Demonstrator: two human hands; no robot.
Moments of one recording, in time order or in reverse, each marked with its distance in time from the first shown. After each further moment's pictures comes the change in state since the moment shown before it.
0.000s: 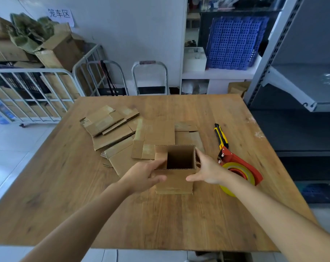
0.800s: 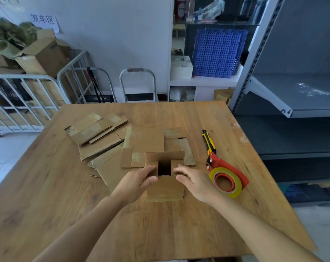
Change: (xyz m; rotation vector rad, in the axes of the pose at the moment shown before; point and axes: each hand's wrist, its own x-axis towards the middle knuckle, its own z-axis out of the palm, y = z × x) left_hand 0.004 0.001 0.012 -0.163 0.115 0.012; right_hand -0.030 -0.009 0.020 -0.162 0.205 -0.091
